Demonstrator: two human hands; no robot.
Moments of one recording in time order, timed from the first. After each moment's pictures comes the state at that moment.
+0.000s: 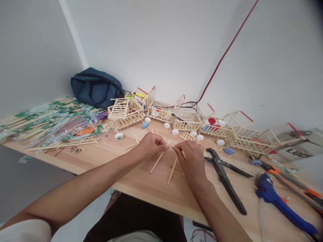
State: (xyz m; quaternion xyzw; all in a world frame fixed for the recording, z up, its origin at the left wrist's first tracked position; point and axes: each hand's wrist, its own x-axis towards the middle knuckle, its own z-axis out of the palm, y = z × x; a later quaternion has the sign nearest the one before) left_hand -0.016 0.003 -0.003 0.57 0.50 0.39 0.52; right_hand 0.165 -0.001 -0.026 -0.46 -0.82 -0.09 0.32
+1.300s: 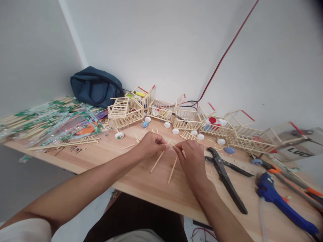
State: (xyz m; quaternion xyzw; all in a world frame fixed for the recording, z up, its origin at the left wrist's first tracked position) left_hand -0.016 0.003 -0.003 0.56 0.51 0.39 0.52; right_hand 0.165 -0.001 -0.027 -0.46 -0.82 -0.09 0.32
